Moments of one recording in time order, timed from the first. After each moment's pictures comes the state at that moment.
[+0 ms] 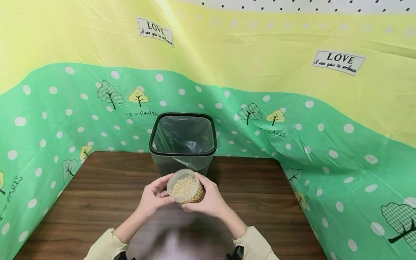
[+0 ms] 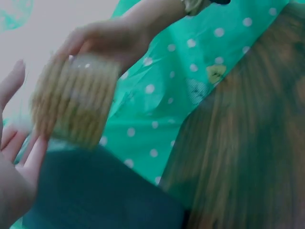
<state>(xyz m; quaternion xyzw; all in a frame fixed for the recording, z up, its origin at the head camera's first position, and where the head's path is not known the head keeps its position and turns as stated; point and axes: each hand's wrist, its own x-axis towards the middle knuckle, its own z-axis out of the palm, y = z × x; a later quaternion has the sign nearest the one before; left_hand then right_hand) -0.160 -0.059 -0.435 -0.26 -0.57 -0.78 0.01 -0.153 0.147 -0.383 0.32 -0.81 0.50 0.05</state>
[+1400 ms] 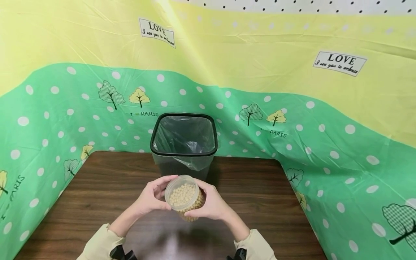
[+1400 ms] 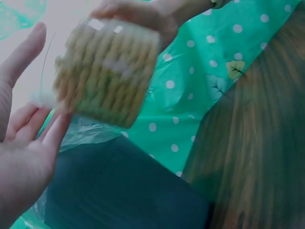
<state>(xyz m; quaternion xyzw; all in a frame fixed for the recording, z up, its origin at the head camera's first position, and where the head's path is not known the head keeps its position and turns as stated) -0.167 -0.072 -0.421 -0.37 -0.57 -0.73 -0.05 -0.166 0.158 -0.409 0.37 -0.77 0.52 -0.01</state>
